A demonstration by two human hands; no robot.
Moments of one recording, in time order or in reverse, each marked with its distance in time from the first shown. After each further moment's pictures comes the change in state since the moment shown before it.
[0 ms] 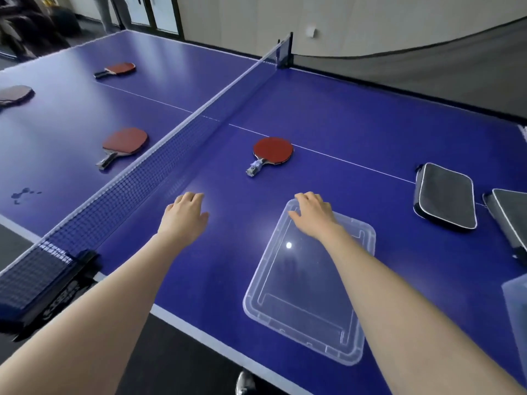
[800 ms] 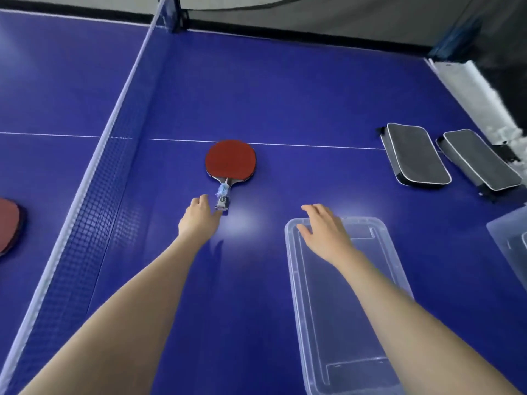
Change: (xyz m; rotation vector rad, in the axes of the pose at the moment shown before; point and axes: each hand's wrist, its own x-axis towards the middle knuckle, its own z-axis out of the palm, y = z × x) left_hand 0.295 0.015 0.090 -0.261 -0.327 0.175; right_hand 0.123 -0.016 0.035 0.116 0.030 0.450
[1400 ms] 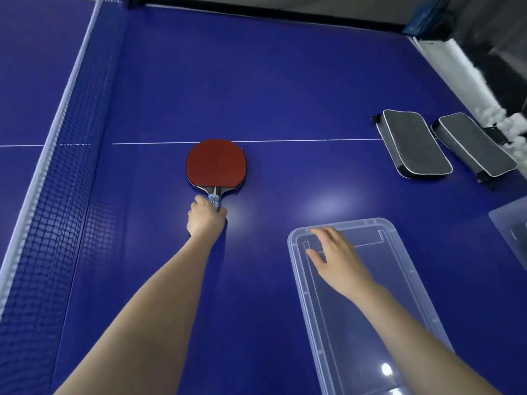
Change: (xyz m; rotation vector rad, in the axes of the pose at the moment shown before) left_hand 0.100 0.018 0.056 -0.174 -0.023 -0.158; right_hand 0.007 0.010 0.038 0.083 0.000 0.096
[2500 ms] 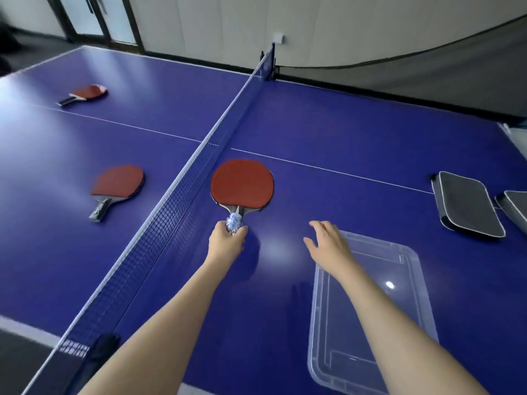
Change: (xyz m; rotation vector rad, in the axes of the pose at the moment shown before) left_hand -0.281 -0.075 -0.074 -0.695 0.299 -0.036; right_hand -0.093 -0.050 -0.032 -0.042 0.016 -0.342
